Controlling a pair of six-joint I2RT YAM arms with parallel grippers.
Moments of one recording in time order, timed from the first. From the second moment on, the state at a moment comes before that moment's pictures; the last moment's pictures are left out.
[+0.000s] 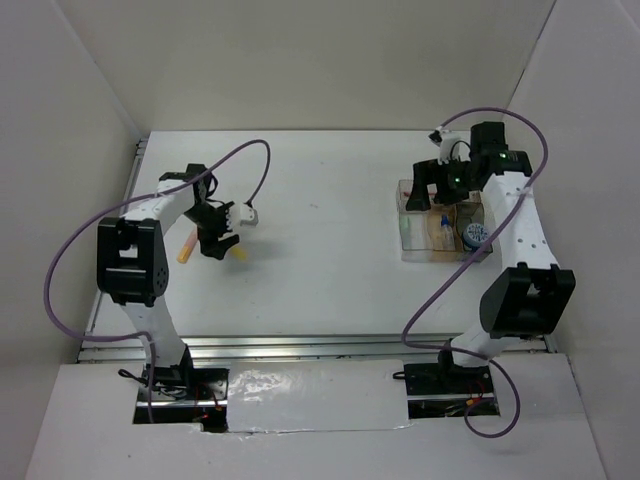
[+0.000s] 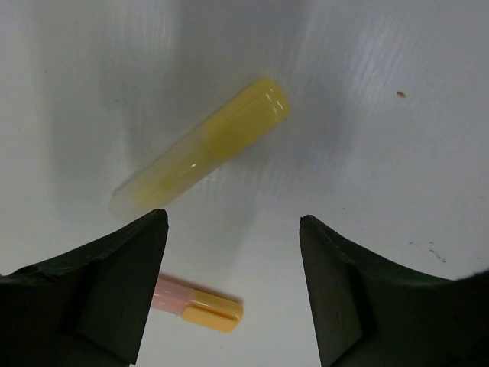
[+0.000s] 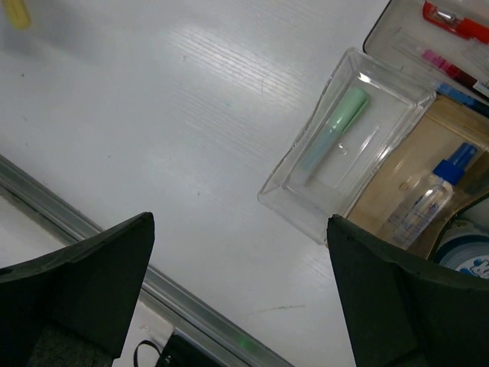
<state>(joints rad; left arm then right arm) -0.03 1.84 1.36 -0.99 0.38 1.25 -0.05 1.58 1.59 -1.02 -0.52 -0.29</state>
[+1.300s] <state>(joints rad) -0.18 1.53 1.15 -0.62 0.75 0.65 -0.16 1.26 1.12 -0.46 -0.94 0.20</state>
